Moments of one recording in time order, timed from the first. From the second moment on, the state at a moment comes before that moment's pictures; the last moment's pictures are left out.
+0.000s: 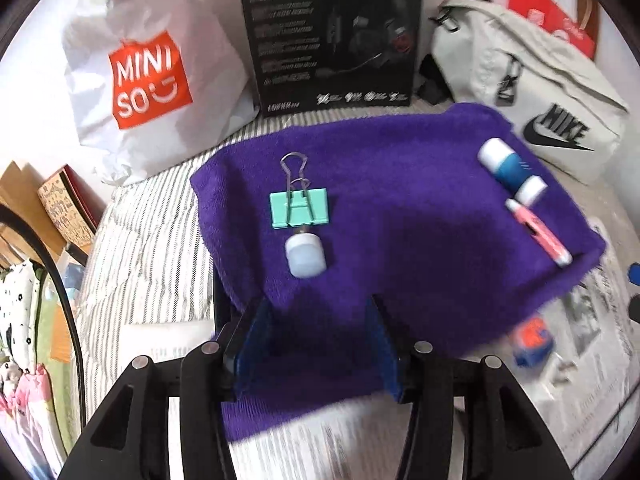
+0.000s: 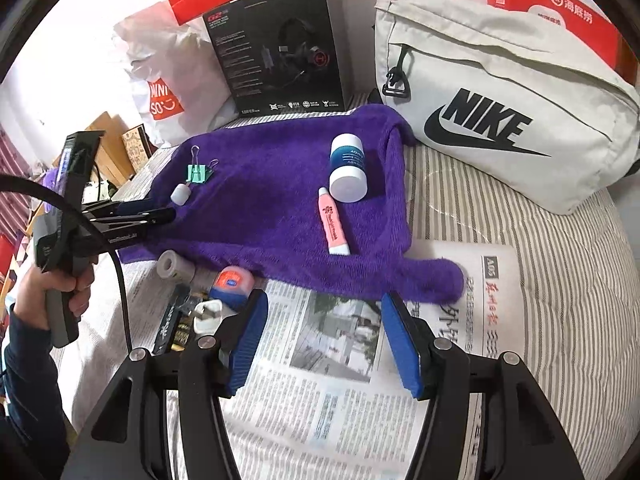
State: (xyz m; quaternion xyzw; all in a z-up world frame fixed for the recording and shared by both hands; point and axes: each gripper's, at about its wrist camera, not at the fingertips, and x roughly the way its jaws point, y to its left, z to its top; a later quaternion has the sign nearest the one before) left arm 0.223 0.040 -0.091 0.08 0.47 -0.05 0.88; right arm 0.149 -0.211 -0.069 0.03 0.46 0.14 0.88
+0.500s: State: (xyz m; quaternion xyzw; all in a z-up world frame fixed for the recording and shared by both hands) left arm 0.168 0.001 -0.096 0.05 0.49 -0.10 0.87; right arm 0.106 -0.224 -0.067 0.04 0.47 0.13 0.87
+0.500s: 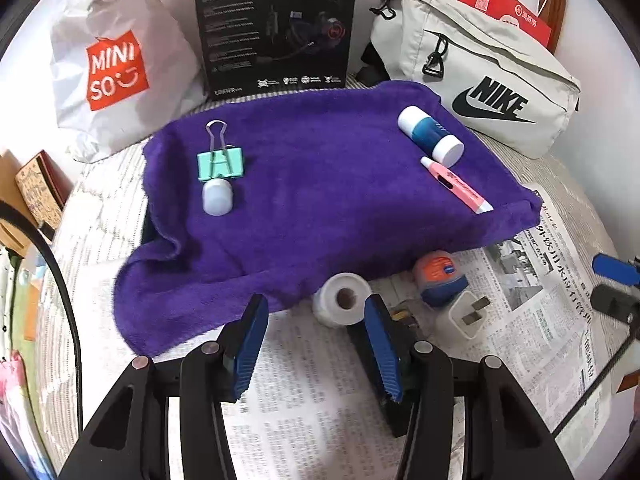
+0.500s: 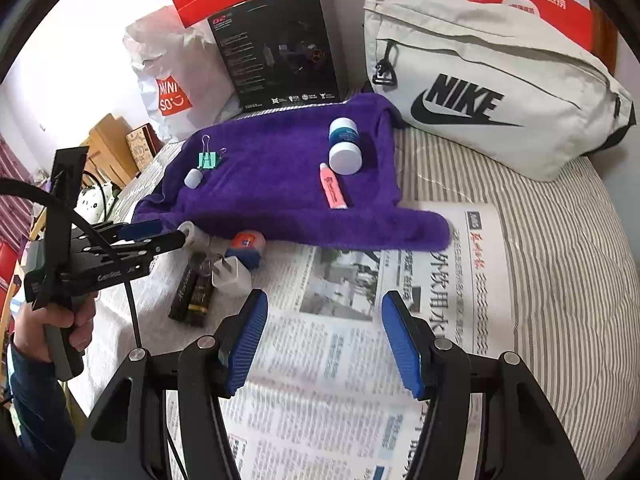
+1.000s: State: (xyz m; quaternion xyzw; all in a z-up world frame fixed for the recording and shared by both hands) left arm 0.189 -0.011 -0.114 0.03 0.51 -0.09 0.85; right arm 0.104 -0.229 -0.092 0.06 0.50 0.13 0.86
